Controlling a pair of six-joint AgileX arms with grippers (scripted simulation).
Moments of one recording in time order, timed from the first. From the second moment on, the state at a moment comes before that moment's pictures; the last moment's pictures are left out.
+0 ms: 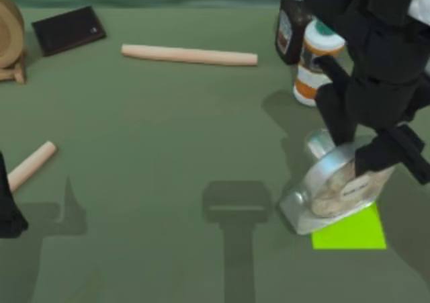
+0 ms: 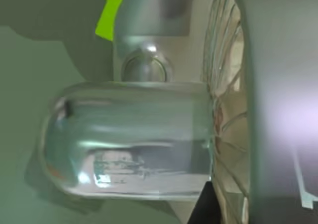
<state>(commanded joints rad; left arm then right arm) 0.00 0.00 0.00 0.00 0.00 0.00 0.57 1.78 1.61 -1.41 0.01 1.72</state>
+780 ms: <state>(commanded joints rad) 0.00 0.00 0.00 0.00 0.00 0.00 0.53 1.68 1.48 -1.37 0.01 2.10</state>
